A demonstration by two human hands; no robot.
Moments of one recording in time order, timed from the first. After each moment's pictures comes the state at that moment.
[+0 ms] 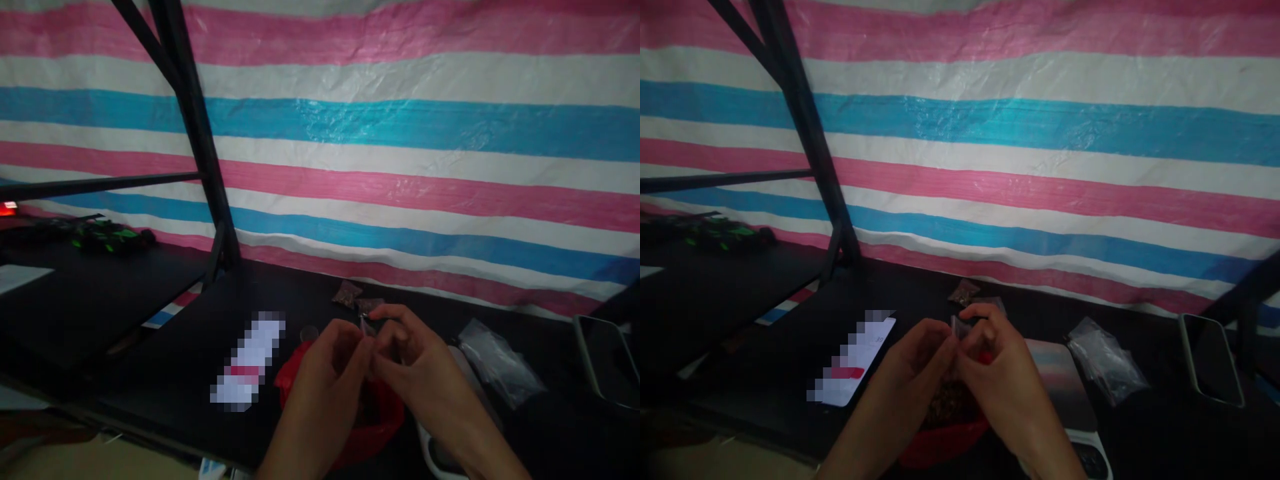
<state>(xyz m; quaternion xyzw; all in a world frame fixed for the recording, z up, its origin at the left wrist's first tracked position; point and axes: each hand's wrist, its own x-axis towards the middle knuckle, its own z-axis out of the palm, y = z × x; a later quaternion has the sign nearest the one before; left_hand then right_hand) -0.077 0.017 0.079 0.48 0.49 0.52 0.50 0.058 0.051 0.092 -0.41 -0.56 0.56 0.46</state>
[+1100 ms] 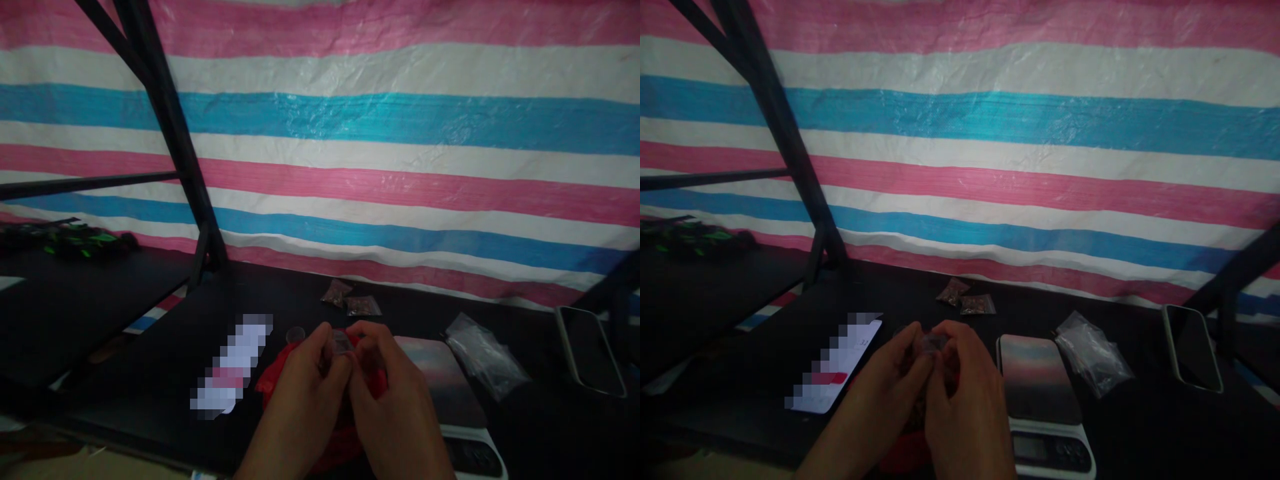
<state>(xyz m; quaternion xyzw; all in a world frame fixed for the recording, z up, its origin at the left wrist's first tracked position) -0.077 0.020 0.074 0.52 0.59 0.44 0.43 0.051 0.027 0.067 -0.52 -0.67 0.29 0.44</state>
